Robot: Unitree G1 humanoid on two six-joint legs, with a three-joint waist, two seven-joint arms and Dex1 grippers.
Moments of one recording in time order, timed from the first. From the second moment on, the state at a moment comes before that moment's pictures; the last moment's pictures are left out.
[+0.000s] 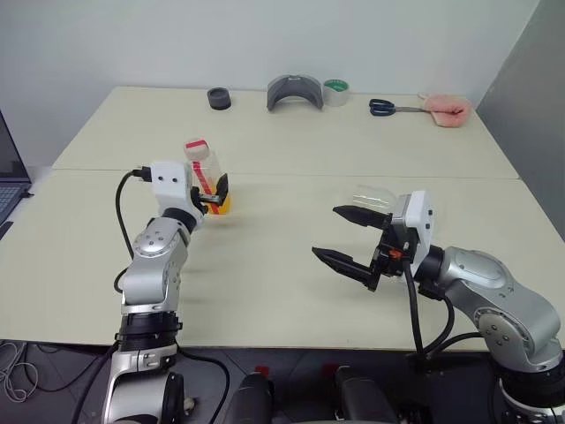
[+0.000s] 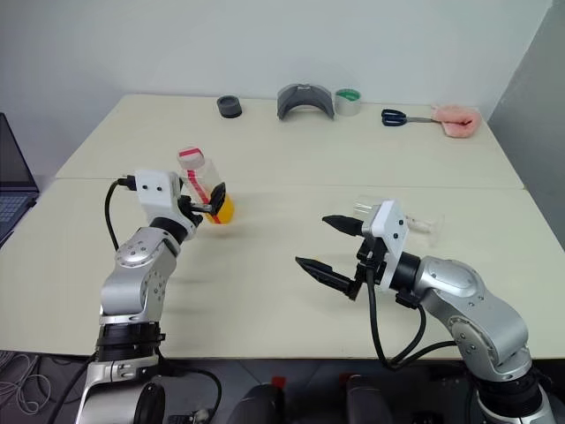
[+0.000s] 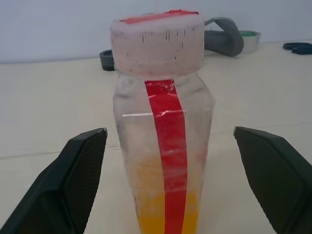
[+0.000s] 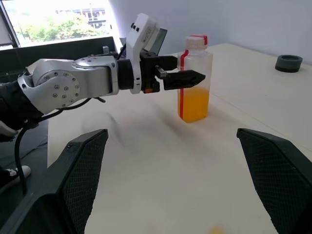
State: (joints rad) left arm -0.49 0.34 0.19 0.07 -0.19 0.35 -0.21; right arm -0.26 -0.52 0.05 -0.65 0.65 0.66 0.62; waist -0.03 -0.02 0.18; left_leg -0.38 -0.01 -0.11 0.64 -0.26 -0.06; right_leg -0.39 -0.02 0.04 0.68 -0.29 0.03
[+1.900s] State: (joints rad) left arm -0.62 0.32 0.17 0.28 -0.13 0.25 -0.19; right arm -0.29 -0.50 0.04 -0.62 0.66 0.69 0.59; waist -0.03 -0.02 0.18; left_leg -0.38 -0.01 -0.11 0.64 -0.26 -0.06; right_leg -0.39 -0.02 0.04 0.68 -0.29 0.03
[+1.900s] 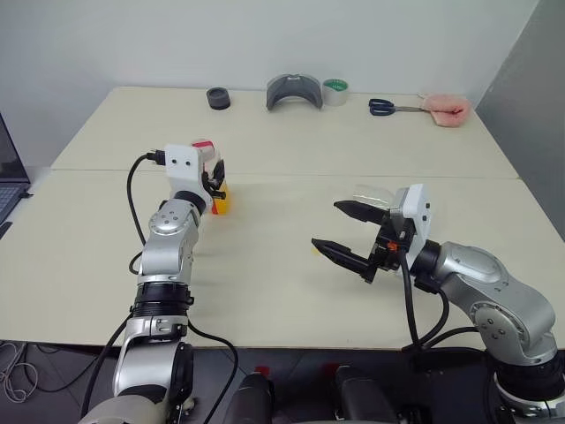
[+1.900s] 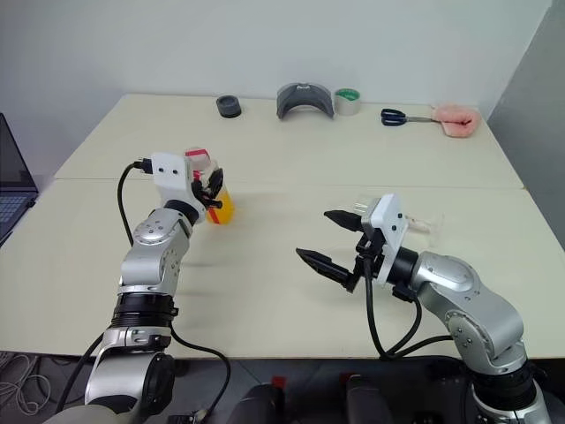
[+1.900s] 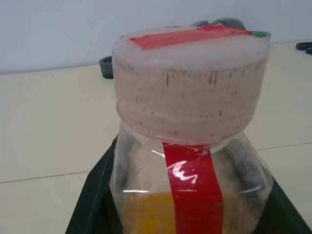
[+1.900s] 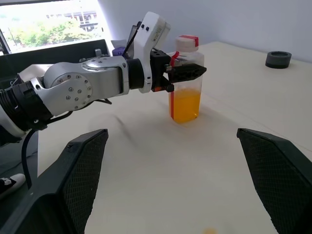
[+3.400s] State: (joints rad) left arm -0.76 0.21 -0.19 0.37 -0.27 0.14 -1.13; right arm -0.45 -0.46 0.09 -0.68 0.56 0.87 0.24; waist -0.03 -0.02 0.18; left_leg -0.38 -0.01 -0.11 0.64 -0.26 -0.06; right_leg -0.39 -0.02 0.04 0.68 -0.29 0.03
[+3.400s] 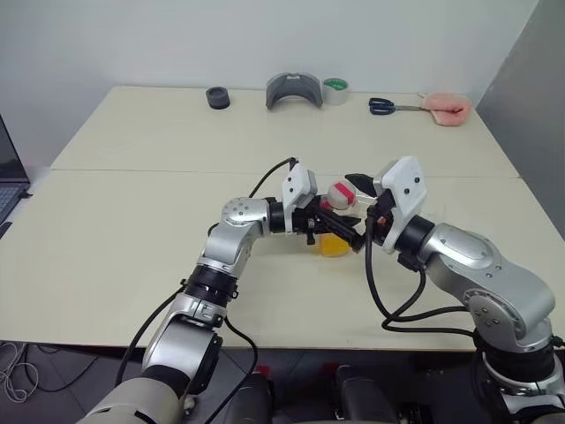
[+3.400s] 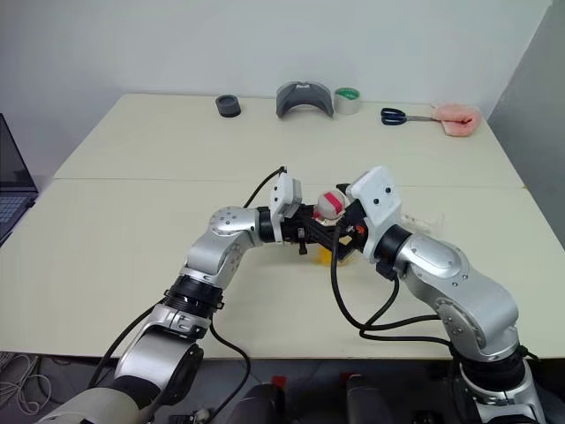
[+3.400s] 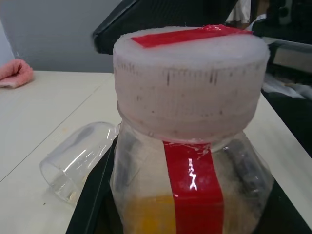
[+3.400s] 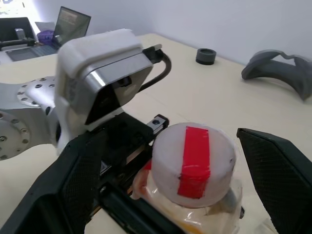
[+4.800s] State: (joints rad) left arm -0.73 0.24 -0.19 0.26 -0.27 0.19 -1.15; right arm -0.59 -0.59 0.09 -0.28 0.52 0.59 0.86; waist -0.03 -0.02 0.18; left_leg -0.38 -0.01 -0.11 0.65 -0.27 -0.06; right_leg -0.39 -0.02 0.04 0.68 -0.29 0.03
